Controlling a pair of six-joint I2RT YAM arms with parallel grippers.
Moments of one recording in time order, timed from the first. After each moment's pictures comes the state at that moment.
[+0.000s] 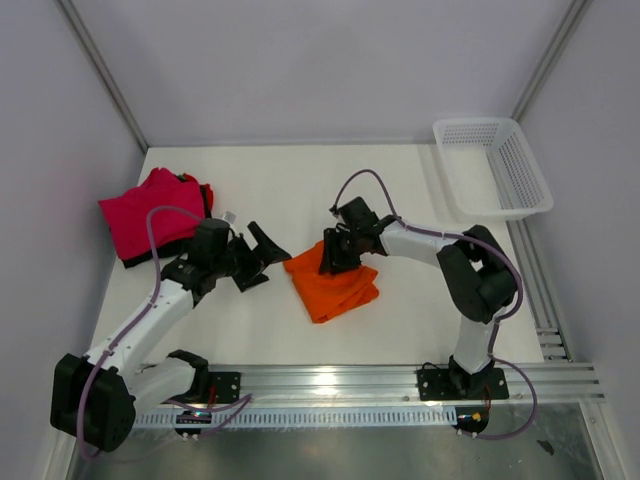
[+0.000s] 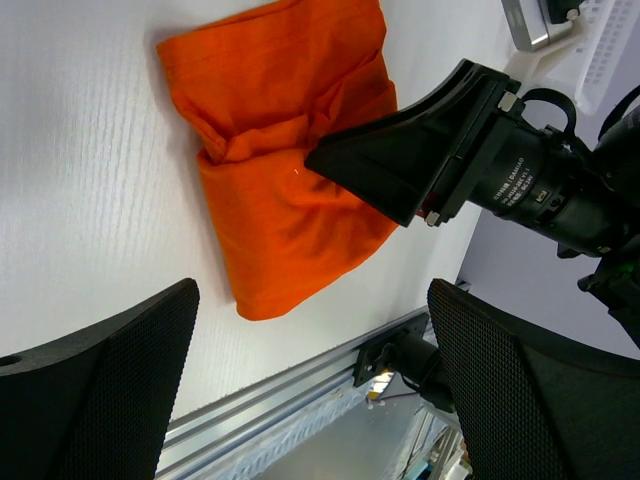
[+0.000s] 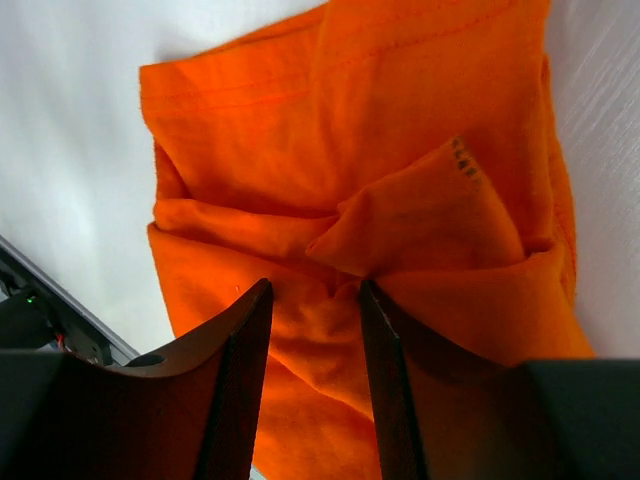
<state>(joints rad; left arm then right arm) -0.36 1.06 0.69 -0.36 0.33 -0.99 0.63 1.84 1.14 -0.30 -0.34 0.55</state>
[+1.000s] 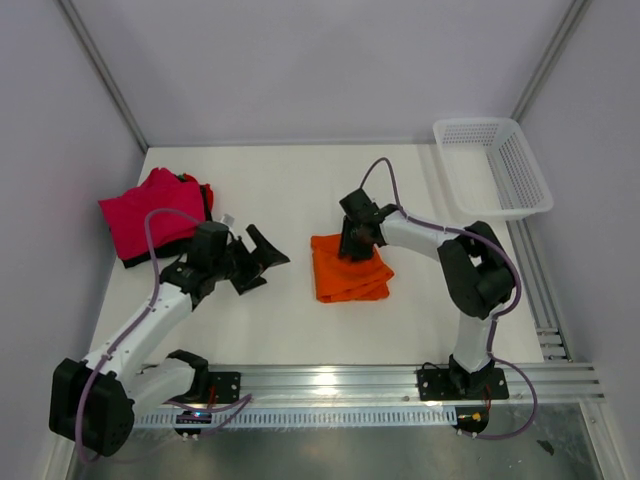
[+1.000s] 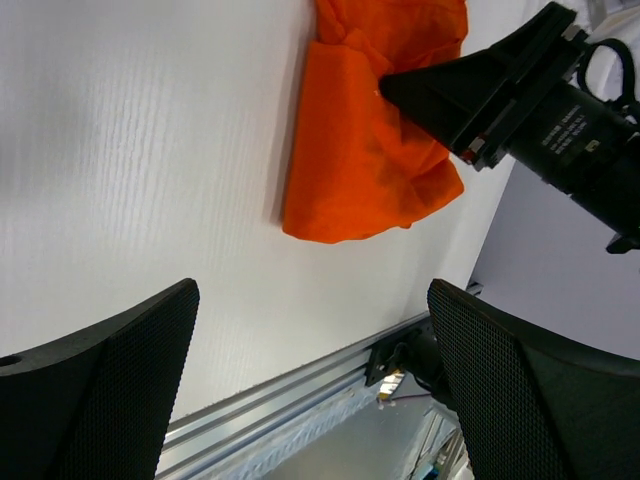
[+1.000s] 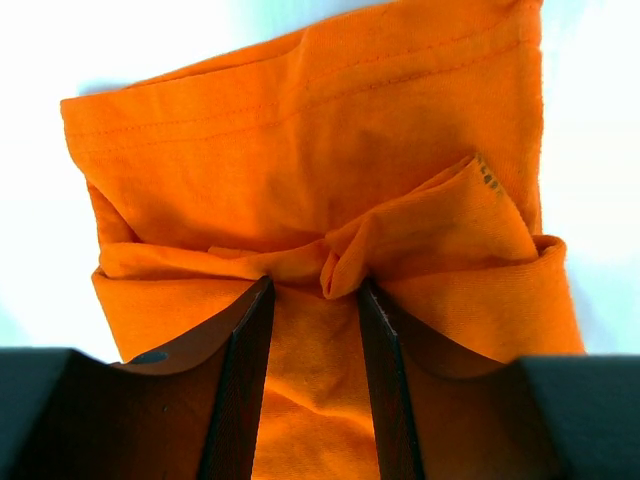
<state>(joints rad) -0.36 1.03 0.68 -0.39 0.31 -0.99 0.59 1.88 1.24 -0.47 0.04 0.73</state>
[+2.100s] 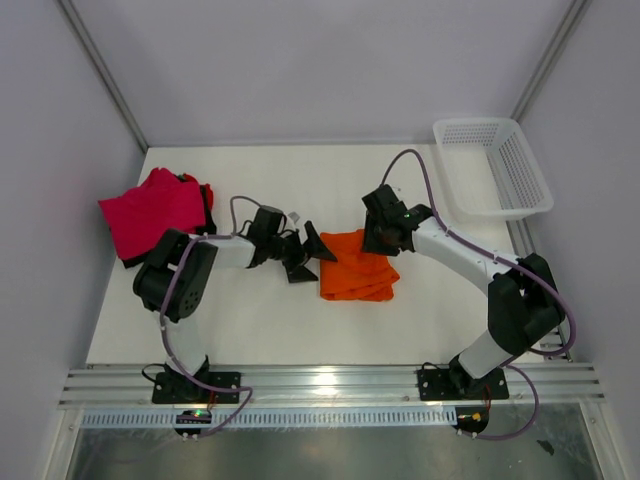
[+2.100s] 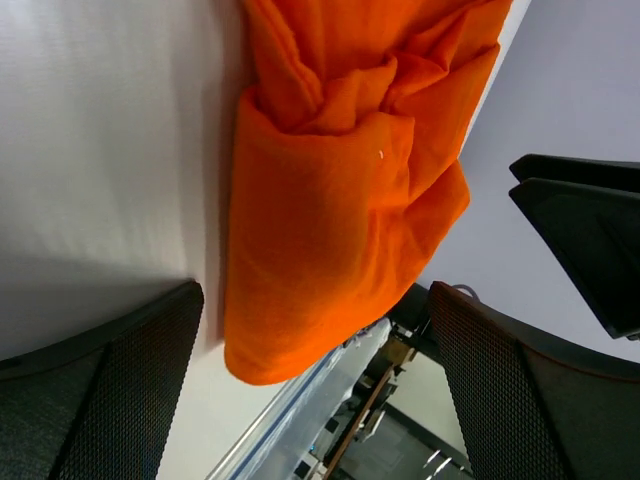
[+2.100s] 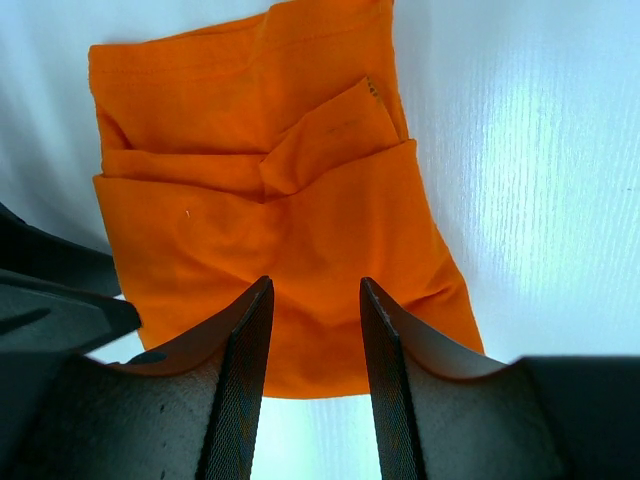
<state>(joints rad) -0.44 1.86 0.89 0.12 0.72 -0.99 0.57 1.58 1.15 -0.62 0.18 0.65</state>
